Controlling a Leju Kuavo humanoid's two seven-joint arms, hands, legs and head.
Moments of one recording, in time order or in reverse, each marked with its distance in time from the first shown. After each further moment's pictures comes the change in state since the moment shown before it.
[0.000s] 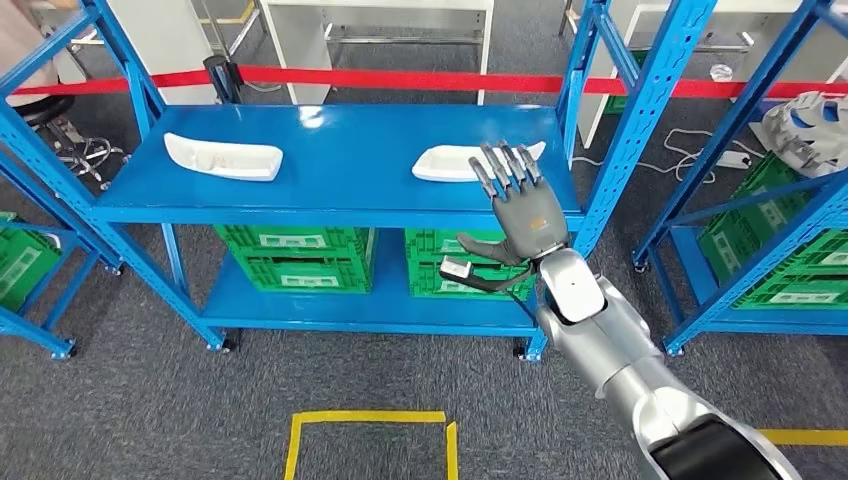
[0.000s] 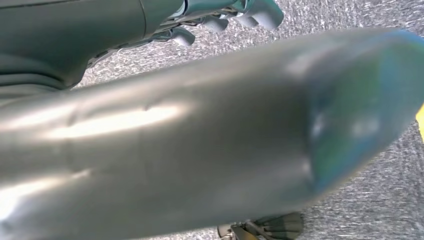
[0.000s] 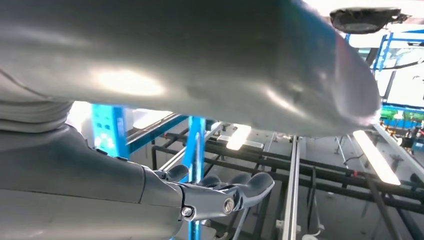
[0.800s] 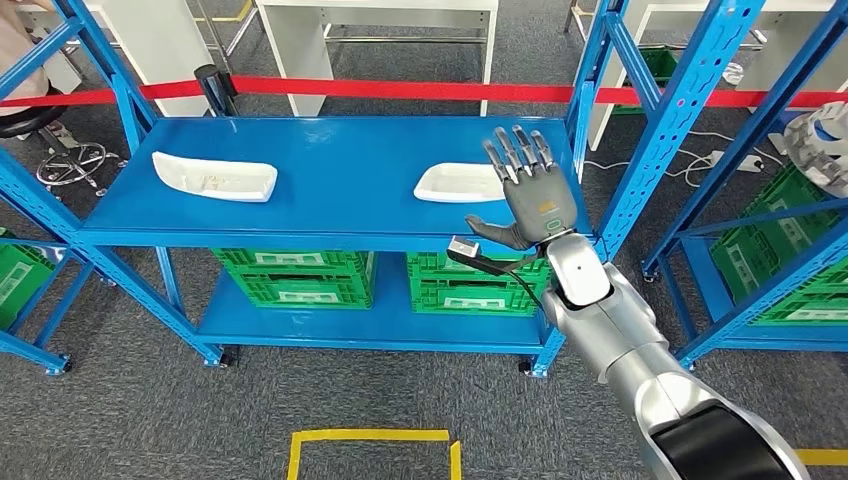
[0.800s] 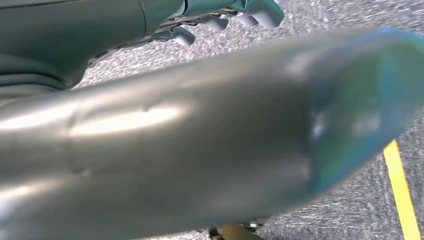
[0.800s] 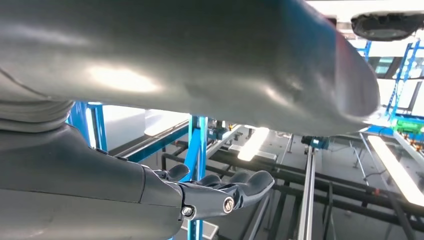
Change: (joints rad) left arm -0.018 -0.039 0.013 0.000 -0.018 -0.021 0.015; right arm -0.030 -0.008 -0.030 0.032 0.003 0.033 0.028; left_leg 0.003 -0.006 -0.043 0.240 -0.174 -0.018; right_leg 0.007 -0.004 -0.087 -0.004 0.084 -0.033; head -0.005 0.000
